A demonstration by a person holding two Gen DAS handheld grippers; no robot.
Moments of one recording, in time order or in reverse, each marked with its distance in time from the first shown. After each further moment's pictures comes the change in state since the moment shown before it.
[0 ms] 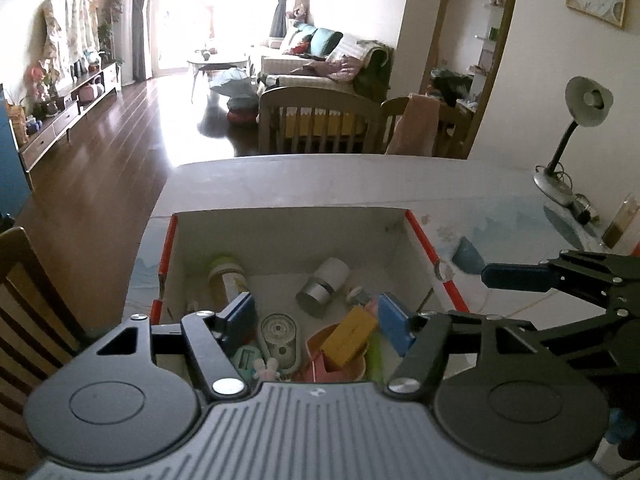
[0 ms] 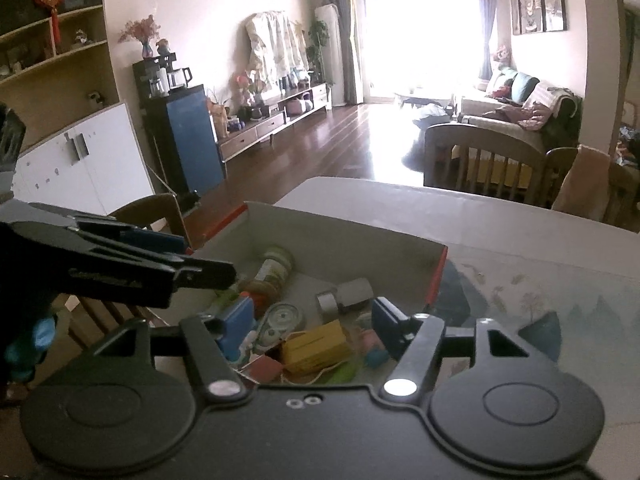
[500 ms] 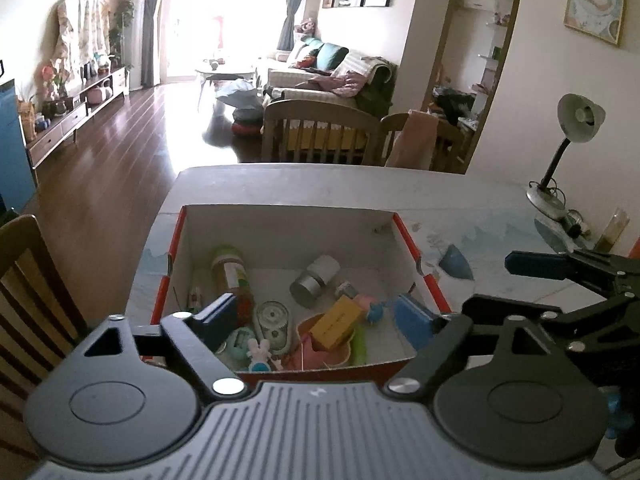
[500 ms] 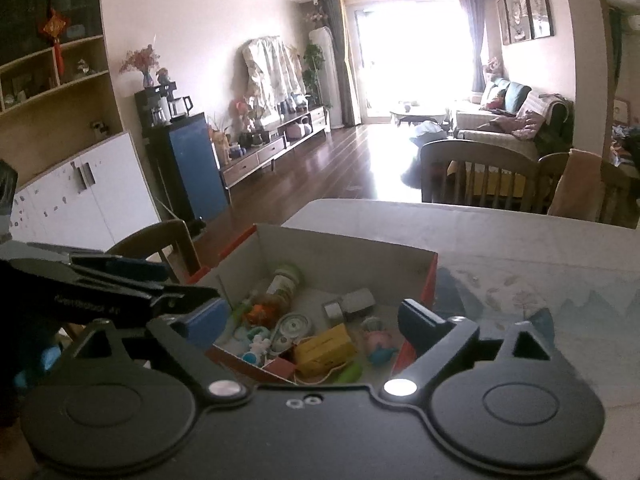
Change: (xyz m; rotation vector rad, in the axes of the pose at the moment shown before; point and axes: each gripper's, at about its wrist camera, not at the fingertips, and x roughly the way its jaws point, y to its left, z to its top) left arm -0.030 -0.007 -0.020 -0.036 -0.046 -0.002; right arm -0.033 -0.004 -0.009 0.048 -0.076 0.017
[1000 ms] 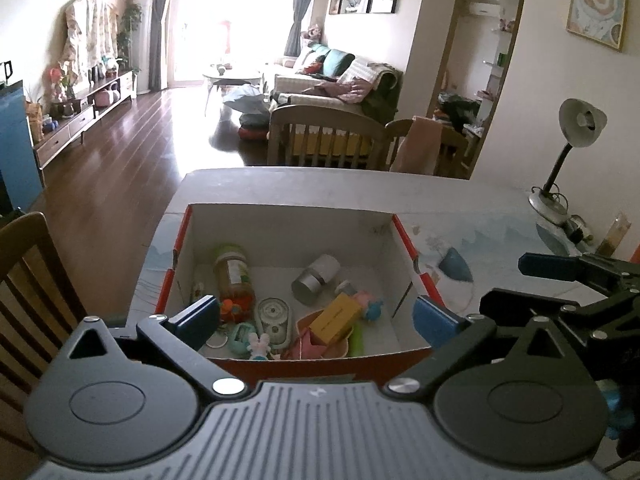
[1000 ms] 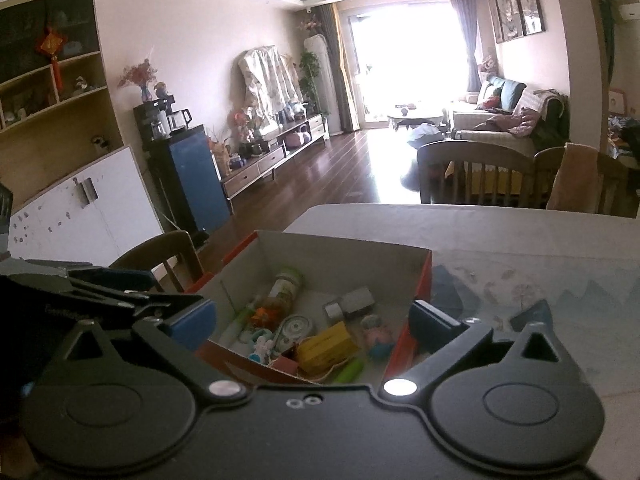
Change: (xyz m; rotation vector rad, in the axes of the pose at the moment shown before) left arm -0.009 -0.005 -0.009 -0.013 -0.020 0.018; right arm -0.012 -0.006 -0.008 0.038 -0.023 0.011
